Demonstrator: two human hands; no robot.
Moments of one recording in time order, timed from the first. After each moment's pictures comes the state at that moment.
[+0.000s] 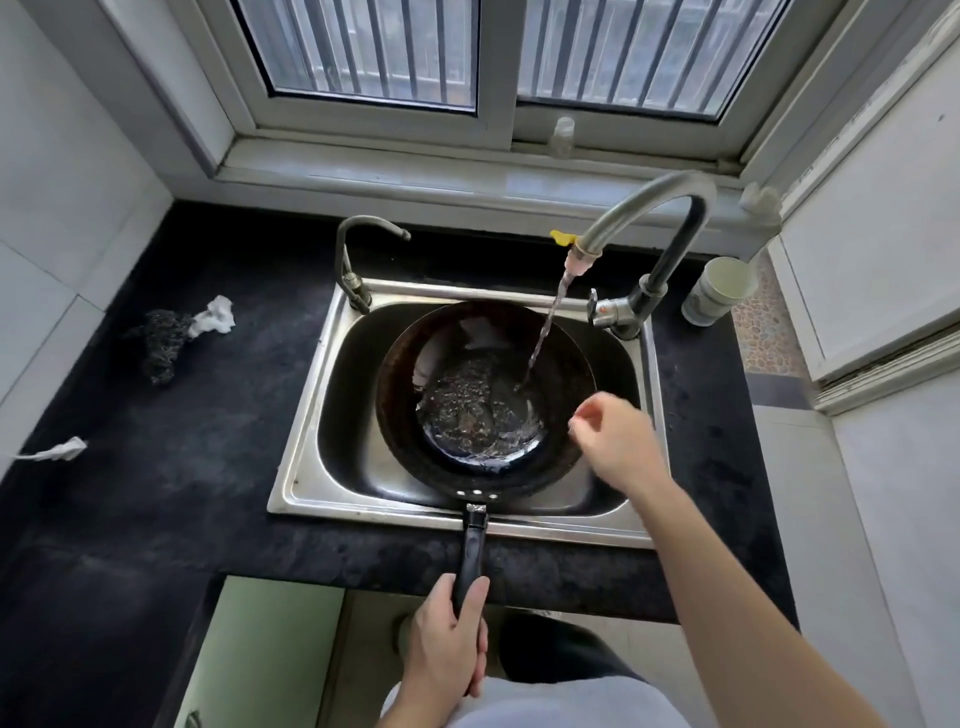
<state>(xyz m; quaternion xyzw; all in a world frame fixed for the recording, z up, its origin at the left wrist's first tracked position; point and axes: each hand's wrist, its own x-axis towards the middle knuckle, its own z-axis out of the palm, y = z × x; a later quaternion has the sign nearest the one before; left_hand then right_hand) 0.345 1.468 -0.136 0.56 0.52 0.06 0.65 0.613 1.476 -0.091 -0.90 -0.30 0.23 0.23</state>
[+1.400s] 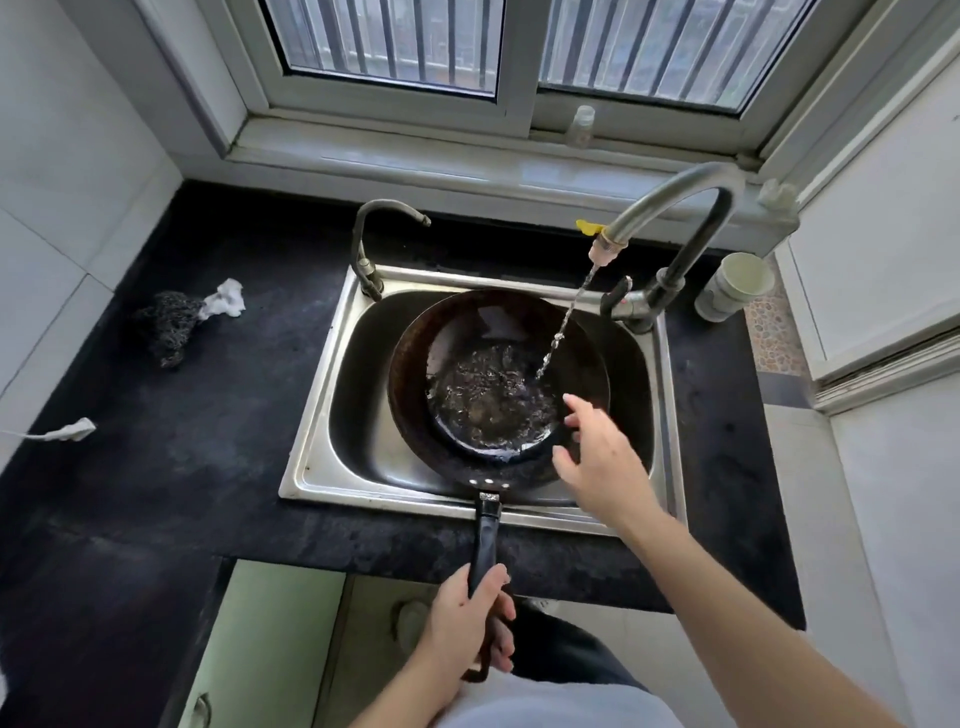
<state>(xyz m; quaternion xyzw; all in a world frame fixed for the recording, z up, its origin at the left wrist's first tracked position) 0.350 1.479 -0.127 0.39 0.50 0.01 0.77 0.566 1.468 -0.100 -0.87 -0.40 0.22 0.21</state>
